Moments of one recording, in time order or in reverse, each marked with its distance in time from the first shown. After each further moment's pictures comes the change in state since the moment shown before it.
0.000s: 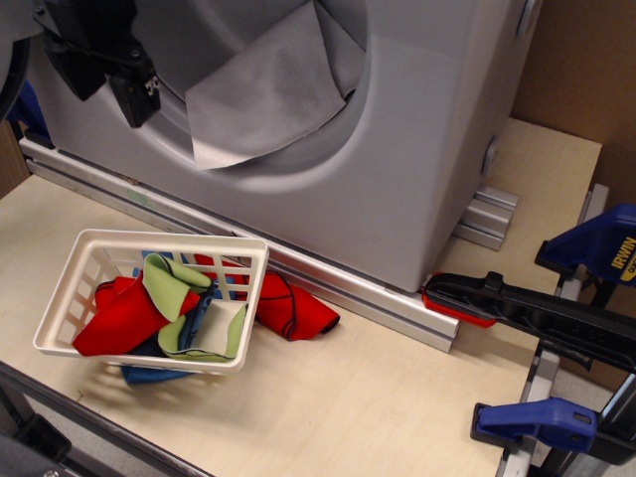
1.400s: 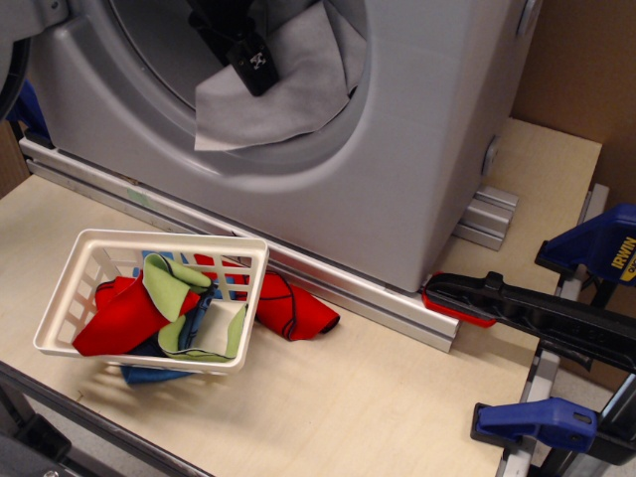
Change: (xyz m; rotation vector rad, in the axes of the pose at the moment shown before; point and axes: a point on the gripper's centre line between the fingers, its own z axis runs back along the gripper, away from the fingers) arm 0.099 -0.031 -0.056 -0.245 -0.140 -0.311
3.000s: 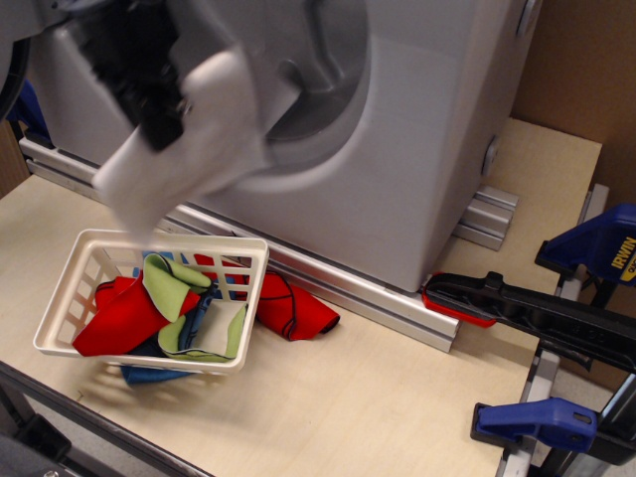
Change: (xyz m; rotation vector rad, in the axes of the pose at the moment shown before) arm -0.099 -0.083 0.069 -0.003 0.233 0.284
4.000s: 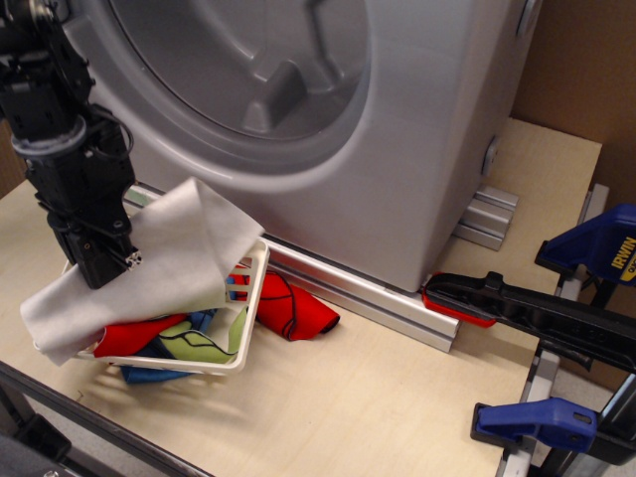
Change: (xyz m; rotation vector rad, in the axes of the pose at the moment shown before) arm -0.076 -0.006 -0.045 0.085 0.149 0.031
